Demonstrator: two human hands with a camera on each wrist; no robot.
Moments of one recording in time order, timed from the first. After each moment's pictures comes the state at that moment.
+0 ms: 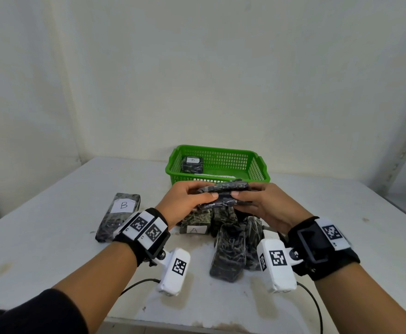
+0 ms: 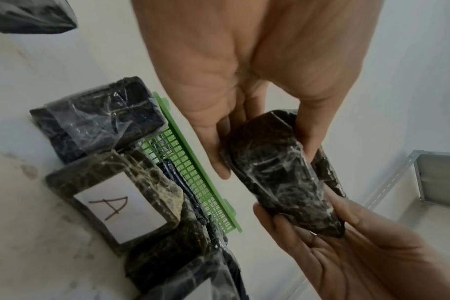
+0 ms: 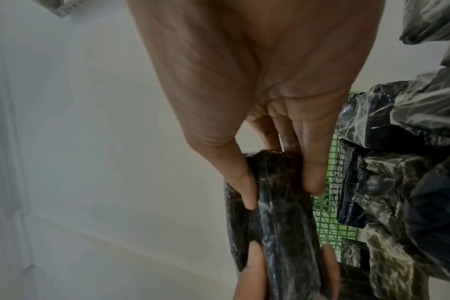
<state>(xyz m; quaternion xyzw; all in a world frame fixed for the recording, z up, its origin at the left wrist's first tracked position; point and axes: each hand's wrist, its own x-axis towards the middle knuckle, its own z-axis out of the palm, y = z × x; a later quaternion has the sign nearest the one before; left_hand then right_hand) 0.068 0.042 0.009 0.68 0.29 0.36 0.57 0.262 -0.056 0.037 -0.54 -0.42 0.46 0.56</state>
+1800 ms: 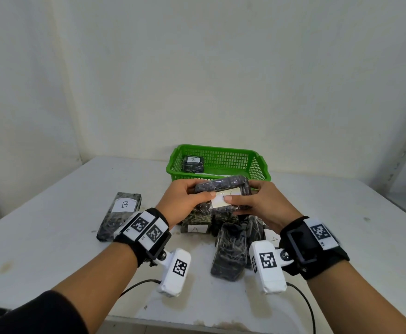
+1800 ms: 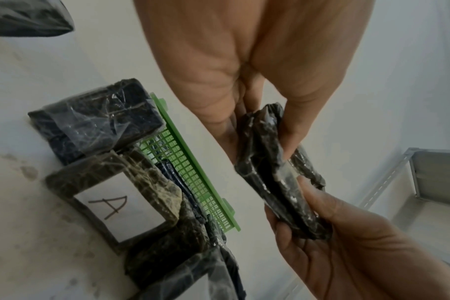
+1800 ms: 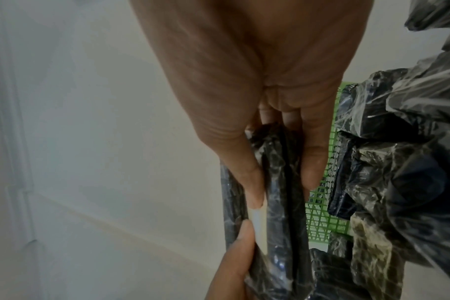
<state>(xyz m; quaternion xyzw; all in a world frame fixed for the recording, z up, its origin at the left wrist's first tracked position) 0.065 0.038 0.010 0.69 0.29 0.39 0.54 0.254 -0.051 0.031 -0.56 -0.44 0.42 0.56</state>
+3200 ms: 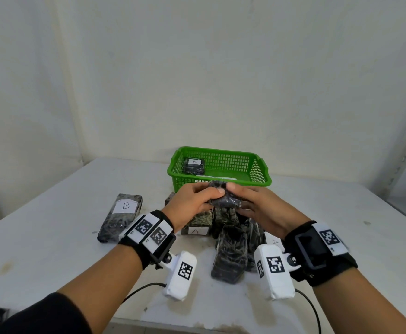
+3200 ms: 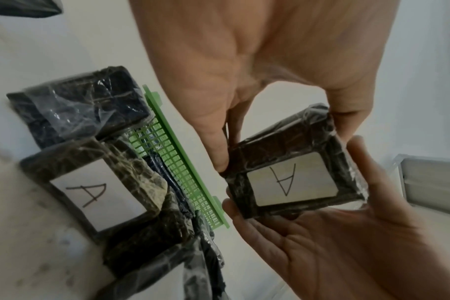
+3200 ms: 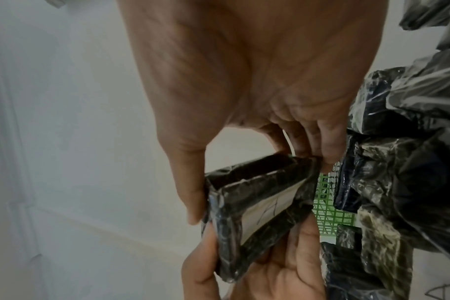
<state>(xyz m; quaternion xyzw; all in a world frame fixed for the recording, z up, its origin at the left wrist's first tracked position) 0.074 0.025 0.018 0.63 0.22 0.36 0.65 0.246 -0.061 0.042 -0.52 -0.51 0.47 0.50</state>
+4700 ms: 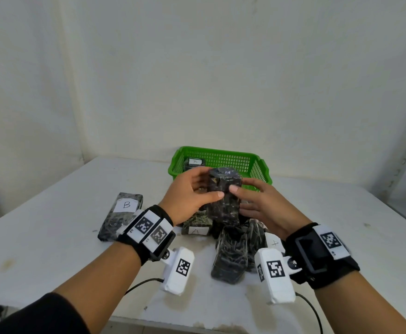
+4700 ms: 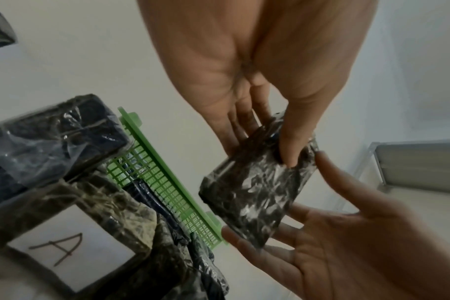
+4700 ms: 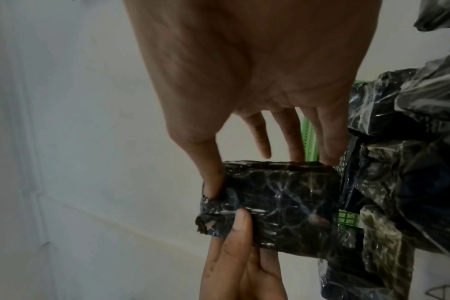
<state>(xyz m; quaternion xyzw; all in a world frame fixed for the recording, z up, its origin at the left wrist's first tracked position) 0.066 0.030 0.027 0.72 0.26 0.43 0.48 0.245 -0.062 0.043 -0.56 -0.44 0.43 0.55</state>
